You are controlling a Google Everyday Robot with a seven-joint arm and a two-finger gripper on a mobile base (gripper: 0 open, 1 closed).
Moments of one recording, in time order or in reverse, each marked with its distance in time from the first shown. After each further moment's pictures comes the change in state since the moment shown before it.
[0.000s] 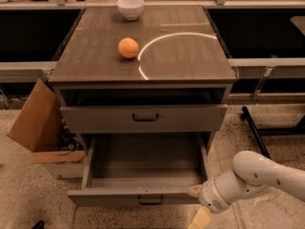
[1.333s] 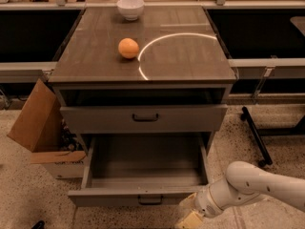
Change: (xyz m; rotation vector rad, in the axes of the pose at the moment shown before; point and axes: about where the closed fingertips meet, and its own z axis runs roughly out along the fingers) arm 0.027 -0.035 0.043 0.041 0.009 0.004
